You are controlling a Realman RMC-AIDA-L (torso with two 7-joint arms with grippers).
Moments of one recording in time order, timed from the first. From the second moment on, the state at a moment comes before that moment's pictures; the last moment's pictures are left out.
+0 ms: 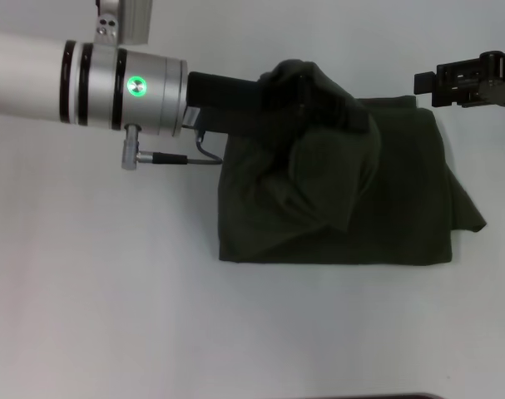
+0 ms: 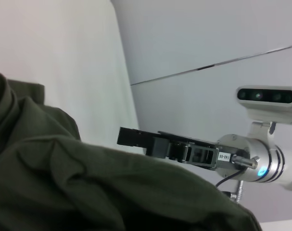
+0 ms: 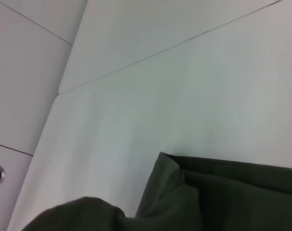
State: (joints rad) left arm -0.91 -2.16 0.70 0.45 2.10 1.58 -2.51; right arm 0.62 1.88 -0.66 -0.67 -2.20 -1.56 2.40
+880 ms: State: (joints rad) left arm -0.95 -2.16 0.71 0.39 2.06 1.61 -2.51; right arm 0.63 1.87 -0.66 -0.67 -2.20 -1.56 2.41
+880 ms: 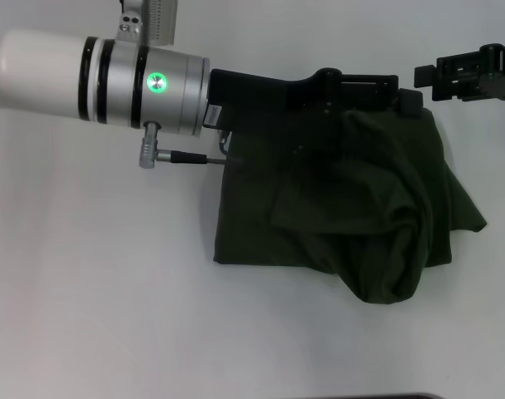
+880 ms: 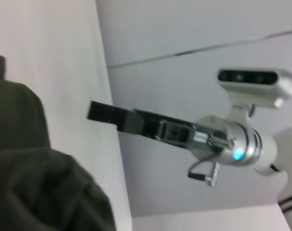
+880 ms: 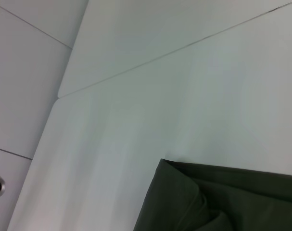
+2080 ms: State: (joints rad) left arm -0.75 -2.13 0.94 0.53 2.12 1.57 -2.63; right arm 0.64 1.86 -0.65 -0.70 -2.23 -1.58 2.49
